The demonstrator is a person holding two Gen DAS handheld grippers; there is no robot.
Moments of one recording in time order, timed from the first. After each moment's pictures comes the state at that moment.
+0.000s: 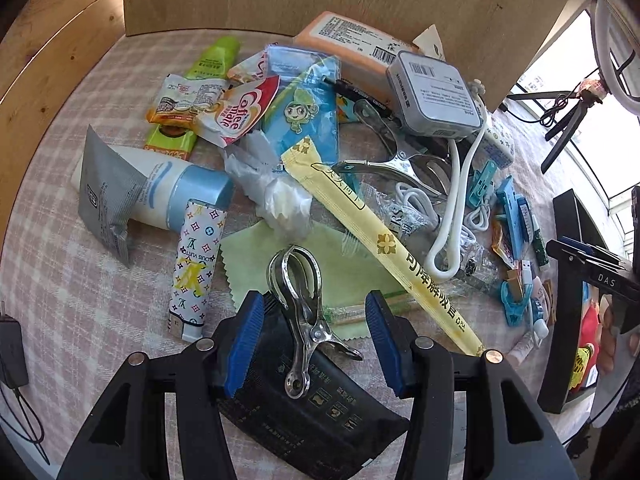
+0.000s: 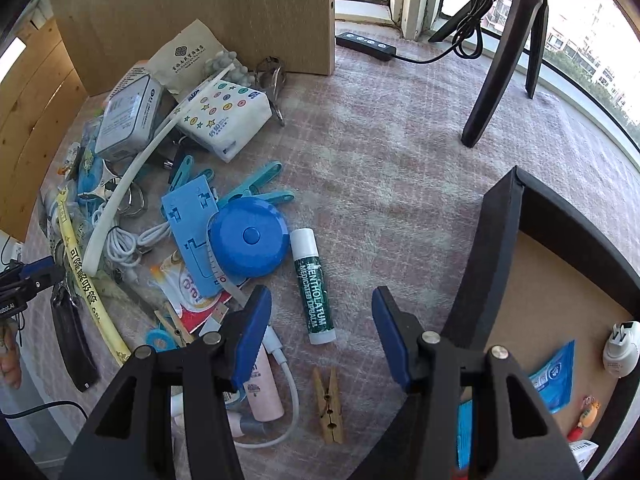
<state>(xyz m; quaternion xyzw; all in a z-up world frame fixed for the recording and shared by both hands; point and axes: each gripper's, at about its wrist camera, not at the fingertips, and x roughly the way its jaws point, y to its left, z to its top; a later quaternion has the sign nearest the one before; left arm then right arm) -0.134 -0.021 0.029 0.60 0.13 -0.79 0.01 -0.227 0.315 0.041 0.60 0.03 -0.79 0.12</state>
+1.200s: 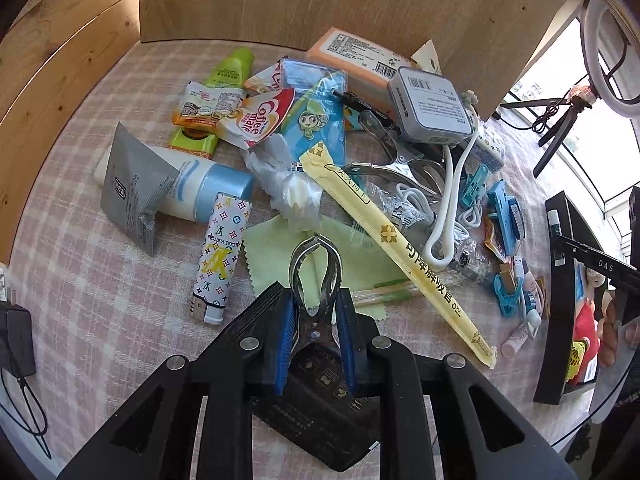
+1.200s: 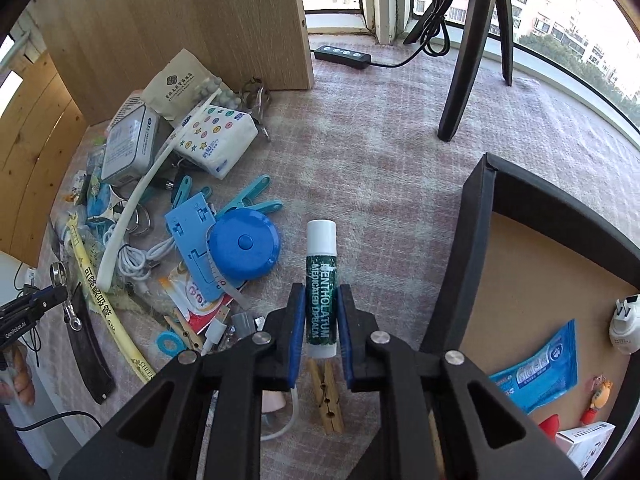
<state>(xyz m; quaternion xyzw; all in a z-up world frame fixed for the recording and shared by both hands) -0.112 -0.029 0.047 0.57 0.14 -0.81 0.00 -0.214 0.332 0.065 0.58 -0.02 -0.81 0.11</state>
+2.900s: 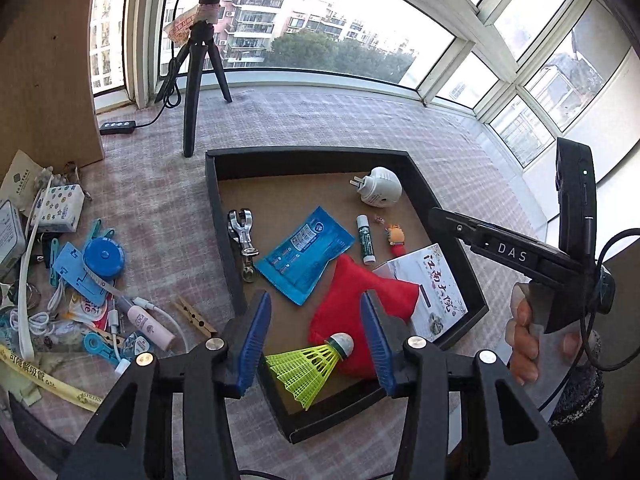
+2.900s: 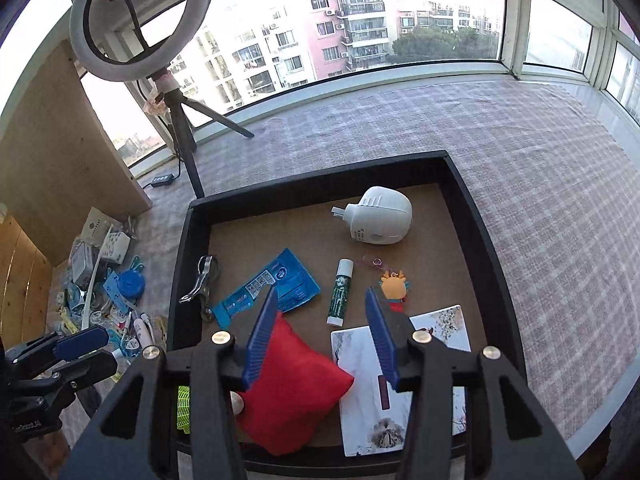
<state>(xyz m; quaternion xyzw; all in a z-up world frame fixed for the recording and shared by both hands) -0.109 0.303 0.143 0.52 0.03 -0.79 -0.31 -0.068 0.554 0.143 0.47 -0.15 -0.87 -0.08</state>
